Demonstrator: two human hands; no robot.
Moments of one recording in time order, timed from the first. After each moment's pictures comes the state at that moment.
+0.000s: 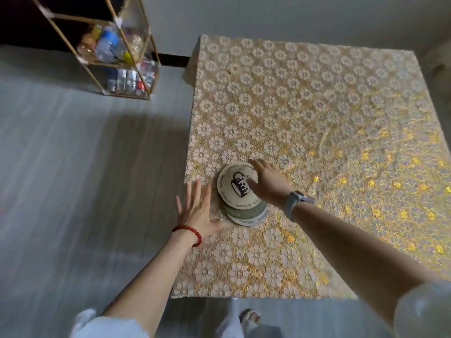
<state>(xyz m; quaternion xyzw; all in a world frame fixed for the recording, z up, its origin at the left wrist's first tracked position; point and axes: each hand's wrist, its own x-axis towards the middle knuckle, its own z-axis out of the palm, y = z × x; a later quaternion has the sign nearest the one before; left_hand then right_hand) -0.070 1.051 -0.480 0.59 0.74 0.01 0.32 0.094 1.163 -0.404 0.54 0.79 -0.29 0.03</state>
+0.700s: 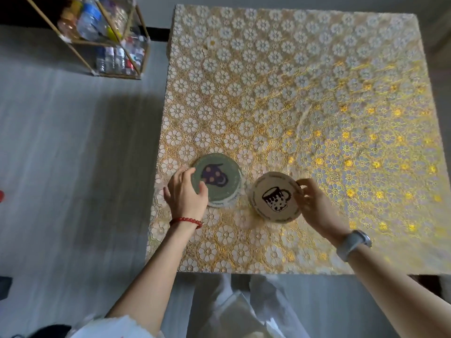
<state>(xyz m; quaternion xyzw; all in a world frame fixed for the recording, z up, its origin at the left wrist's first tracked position) 0.008 1.066 -0.417 0.39 0.86 0.23 0.24 0.267 1.121 -0.402 0.63 0.64 -0.42 -0.12</state>
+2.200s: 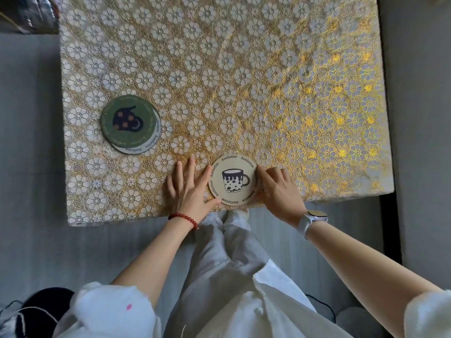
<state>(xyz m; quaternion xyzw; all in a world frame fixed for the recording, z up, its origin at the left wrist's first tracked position) 0.192 0.987 -0.472 0.62 0.73 -0.04 0.28 0.413 1.033 -0.454 0.56 0.78 -0.27 0.08</state>
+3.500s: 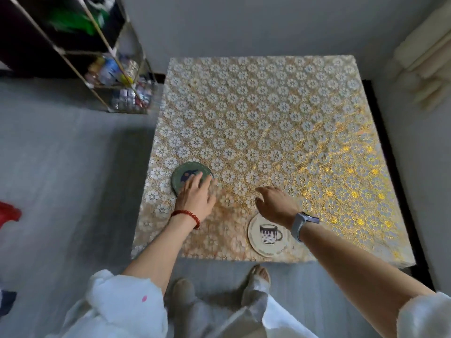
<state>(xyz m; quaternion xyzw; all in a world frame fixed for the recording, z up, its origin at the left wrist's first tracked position) 0.090 1.052 -0.364 0.61 0.77 0.03 0.21 0.297 1.103 -0.349 0.54 0.77 -0.32 0.10</state>
